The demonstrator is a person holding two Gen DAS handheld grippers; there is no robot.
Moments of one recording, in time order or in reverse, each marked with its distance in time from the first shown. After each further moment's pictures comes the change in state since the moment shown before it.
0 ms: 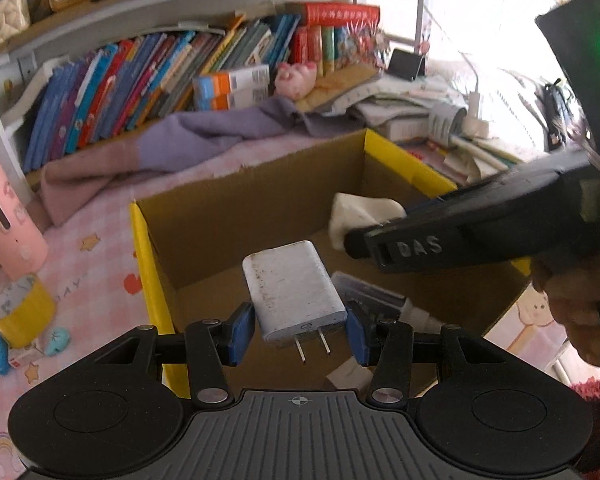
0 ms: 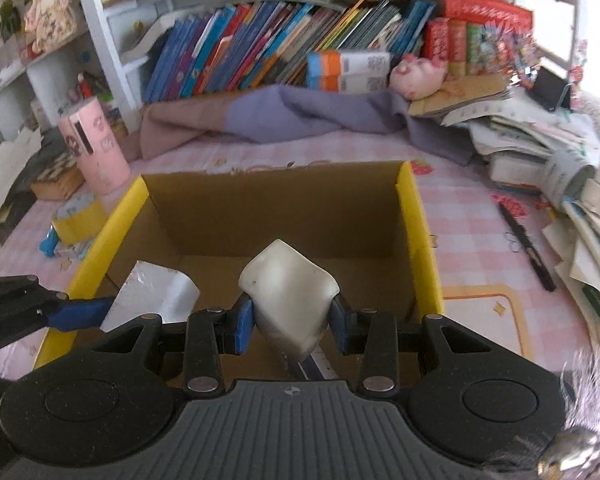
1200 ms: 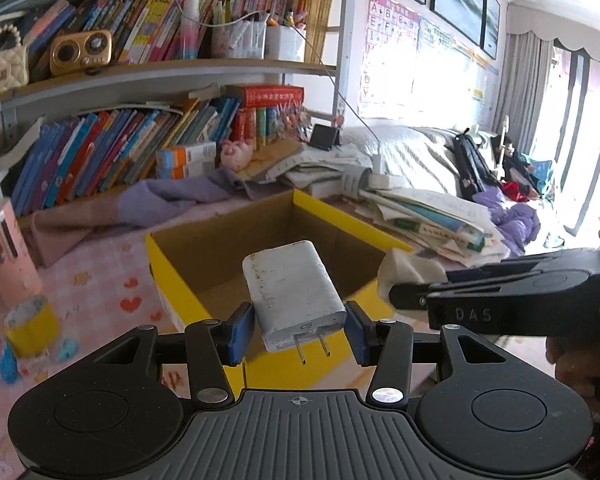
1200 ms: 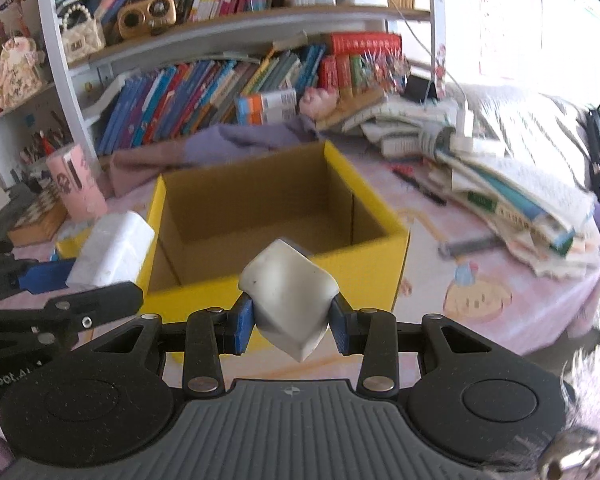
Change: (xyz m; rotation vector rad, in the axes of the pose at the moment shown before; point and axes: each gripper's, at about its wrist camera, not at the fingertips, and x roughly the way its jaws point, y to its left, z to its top) left arm -0.118 0.030 -0.058 0.078 -0.254 -0.219; right arm -0.132 0.098 -0.108 0.214 -0.204 -0.286
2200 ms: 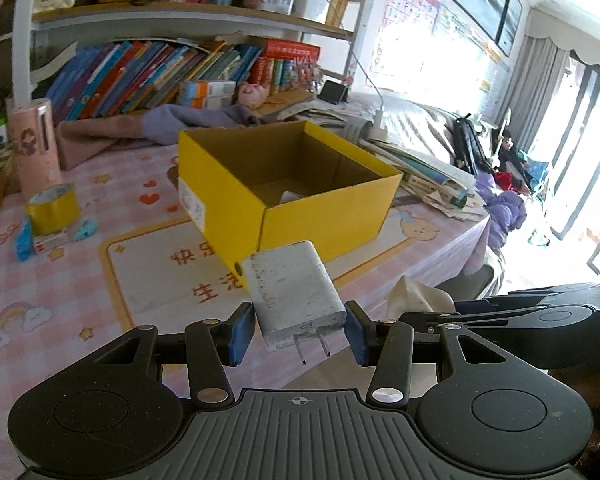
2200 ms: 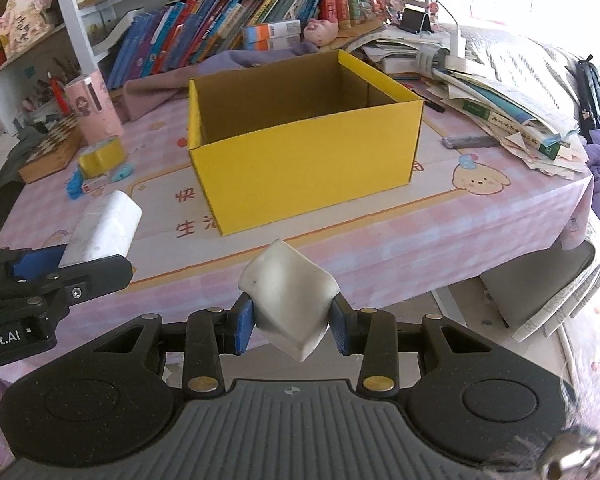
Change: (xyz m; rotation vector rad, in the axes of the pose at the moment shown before) left arm -0.068 0.019 -0.077 -0.125 0.114 -0.050; right arm -0.048 0.054 -0.089 0.042 0.185 -0.041
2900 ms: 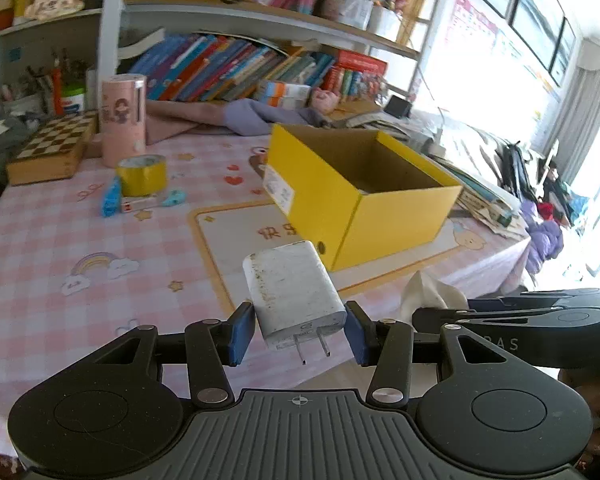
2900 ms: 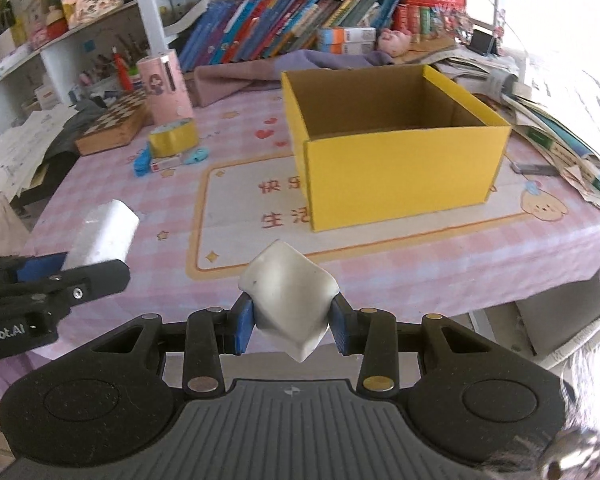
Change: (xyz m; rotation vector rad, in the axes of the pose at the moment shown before) left arm -0.055 0.048 -0.031 -0.122 -0.022 0.121; right arm -0.008 0.063 -0.012 -0.108 -0.009 0.105
